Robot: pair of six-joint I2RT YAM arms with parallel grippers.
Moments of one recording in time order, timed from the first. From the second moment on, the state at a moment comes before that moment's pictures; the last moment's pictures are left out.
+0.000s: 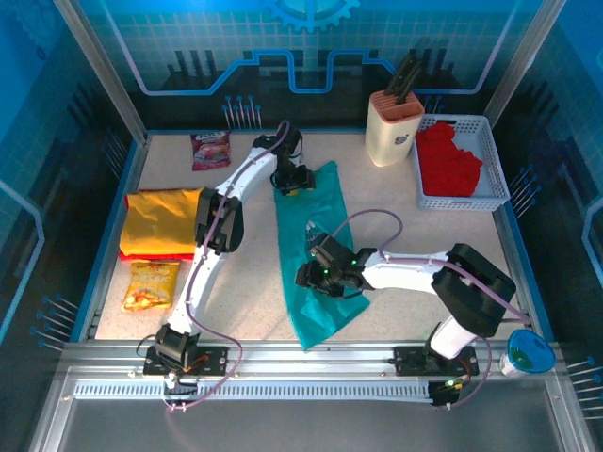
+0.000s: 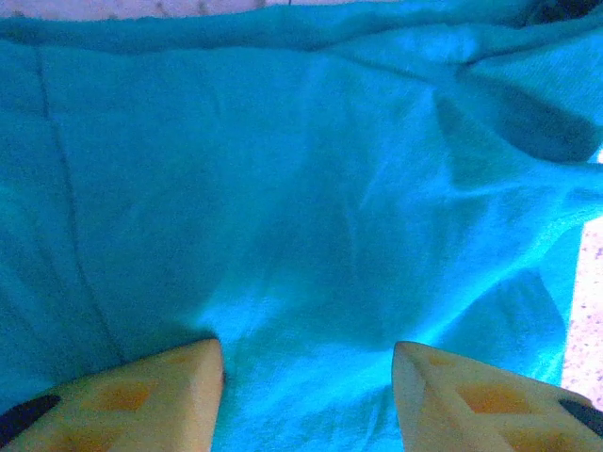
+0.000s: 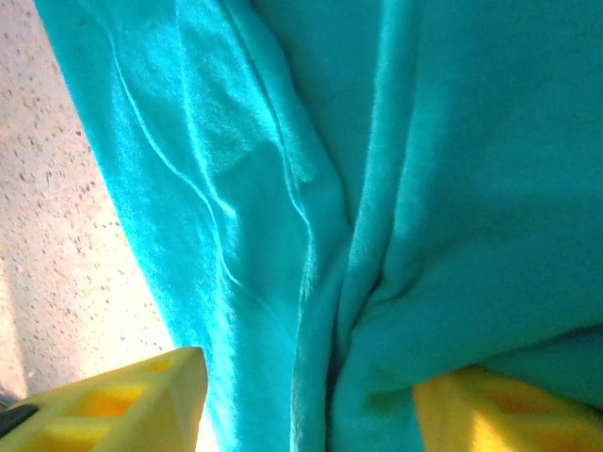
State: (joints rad) left arm -0.34 2.64 2.46 -1.06 0.33 -0.51; right arm 0.90 1.59 0.80 -0.24 -0.13 1.17
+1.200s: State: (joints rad) left arm -0.34 1.37 0.88 -0.64 0.28 -0.66; right arm 0.59 2.46 2.14 -0.95 0.11 0.38
